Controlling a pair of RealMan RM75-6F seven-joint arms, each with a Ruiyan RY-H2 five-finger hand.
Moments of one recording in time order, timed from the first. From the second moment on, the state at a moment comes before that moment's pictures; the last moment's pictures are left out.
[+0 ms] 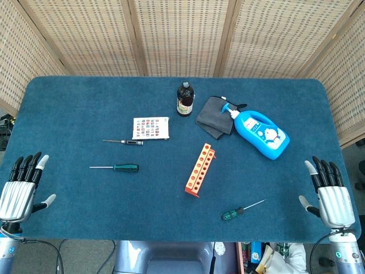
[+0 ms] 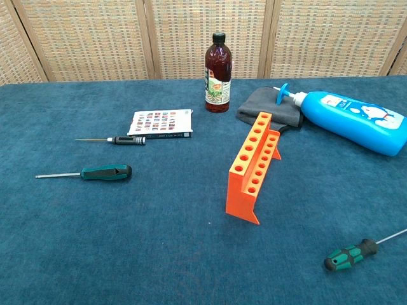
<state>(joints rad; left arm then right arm) -0.11 -1.23 -0.04 -1.59 1.55 1.53 0.23 0.09 -1.25 0.08 -1.47 -1.57 1.56 -0.09</state>
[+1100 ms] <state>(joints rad) -0.11 -1.23 -0.04 -1.60 1.56 1.54 0.23 0.09 -1.24 0.07 -1.48 -1.59 1.57 -0.07</state>
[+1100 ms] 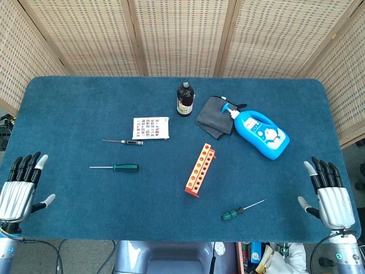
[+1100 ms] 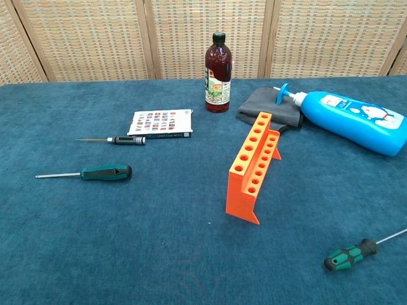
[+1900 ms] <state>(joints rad) -0.10 -1.22 -0.05 -1.61 1.55 1.54 0.22 0.13 -1.34 -0.04 -1.57 -1.81 1.52 -0.11</state>
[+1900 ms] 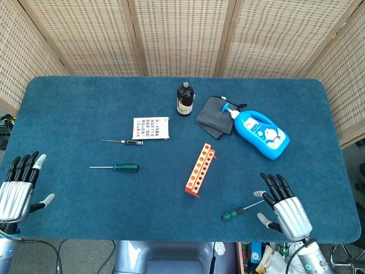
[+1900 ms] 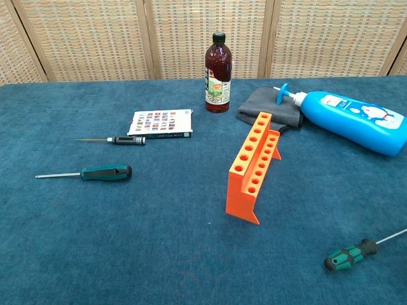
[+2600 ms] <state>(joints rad) -0.11 -1.22 -0.05 -1.60 1.55 1.53 0.21 0.21 -1.50 -0.06 -1.54 -1.74 1.29 -0.21</state>
